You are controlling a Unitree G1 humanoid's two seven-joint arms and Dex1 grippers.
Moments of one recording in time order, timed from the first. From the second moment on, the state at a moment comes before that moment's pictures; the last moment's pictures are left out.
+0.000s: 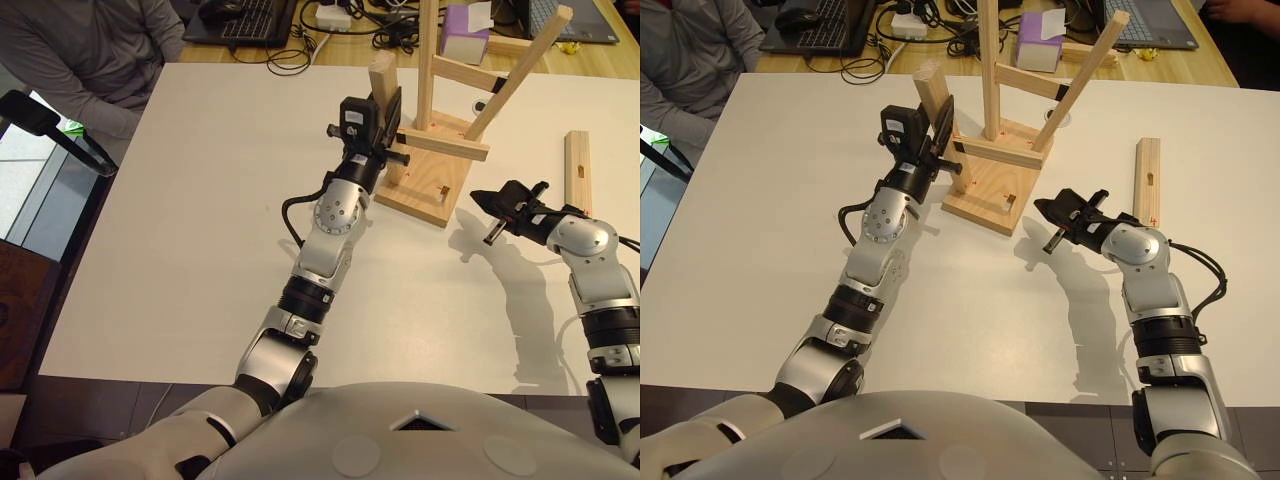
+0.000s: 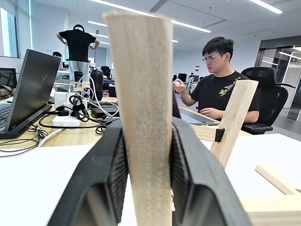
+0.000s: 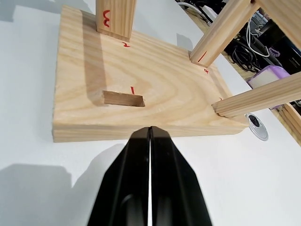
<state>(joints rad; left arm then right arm) -0.37 -0.11 -0.28 0.30 -0.13 -0.13 0.02 -0.16 -0.59 0.09 0.28 -0.04 -0.11 0.73</state>
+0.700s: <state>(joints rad) -0.31 -0.08 -0.24 0.29 -0.14 -0.27 0.03 -0.13 -0.59 0.12 0.28 -0.07 -0.13 0.71</state>
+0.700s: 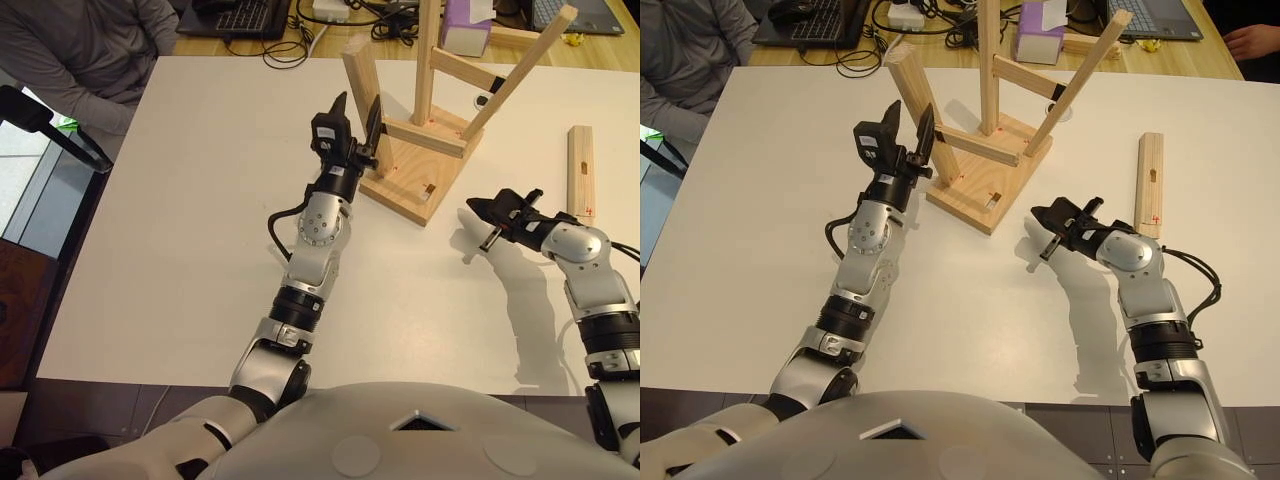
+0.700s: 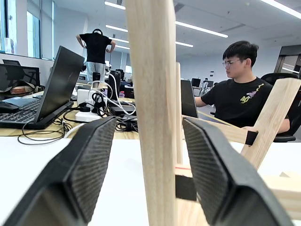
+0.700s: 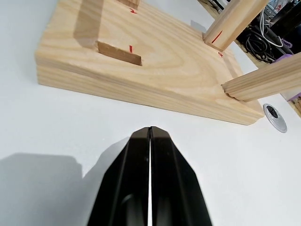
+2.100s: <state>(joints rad) -0.13 0.01 0.15 0.10 -0.02 -0.40 0.14 -0.29 -0.56 -0.34 0.67 0.14 0.22 0.25</state>
